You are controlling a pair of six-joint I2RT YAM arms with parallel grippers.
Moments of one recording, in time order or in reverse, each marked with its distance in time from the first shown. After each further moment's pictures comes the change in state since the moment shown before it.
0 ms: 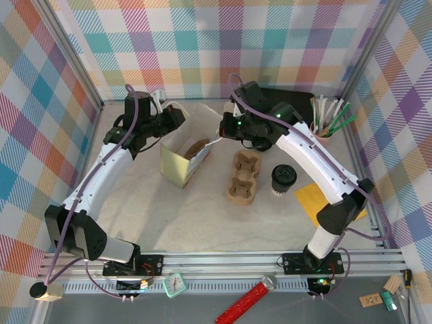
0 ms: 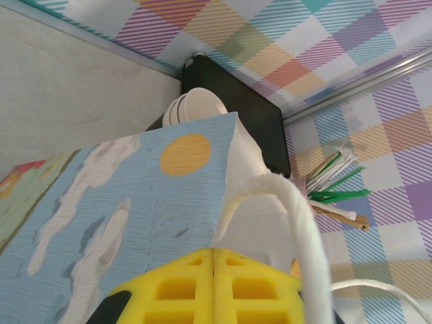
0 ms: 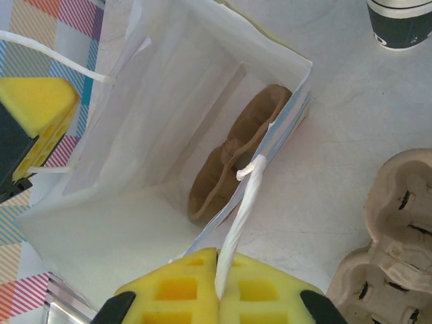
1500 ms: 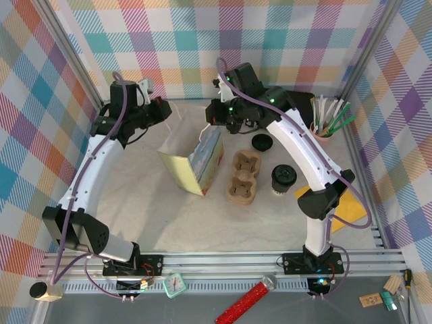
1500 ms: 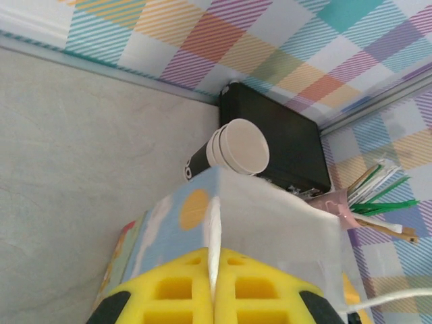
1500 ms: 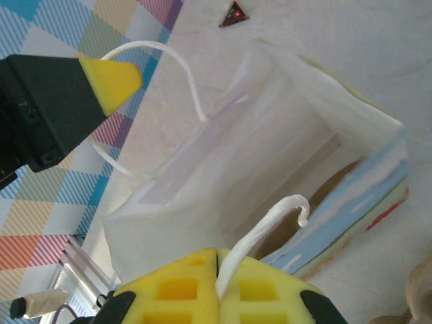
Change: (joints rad) left arm 0.091 0.035 0.177 -0.183 -0.020 0.175; right arm -0.017 0.197 0.371 -0.089 -0.156 -0.195
